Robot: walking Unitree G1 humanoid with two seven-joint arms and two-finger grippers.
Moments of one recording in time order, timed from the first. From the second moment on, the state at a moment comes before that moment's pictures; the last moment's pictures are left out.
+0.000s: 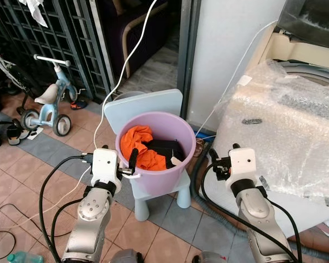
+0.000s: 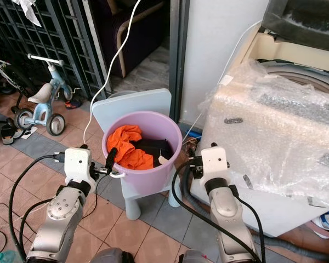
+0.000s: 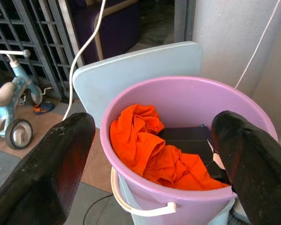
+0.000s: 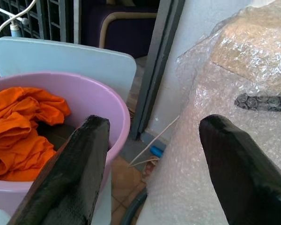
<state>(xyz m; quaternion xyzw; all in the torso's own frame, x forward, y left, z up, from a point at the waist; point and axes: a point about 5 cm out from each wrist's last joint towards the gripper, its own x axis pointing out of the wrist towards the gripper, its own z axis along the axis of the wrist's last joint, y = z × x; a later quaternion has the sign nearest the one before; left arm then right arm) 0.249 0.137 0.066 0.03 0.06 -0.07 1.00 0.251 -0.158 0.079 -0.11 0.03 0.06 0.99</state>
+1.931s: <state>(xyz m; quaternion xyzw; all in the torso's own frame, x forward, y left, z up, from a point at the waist) 0.169 0.159 0.079 0.03 0.20 0.00 0.98 0.286 -0.092 0.030 -0.12 0.25 0.23 0.93</state>
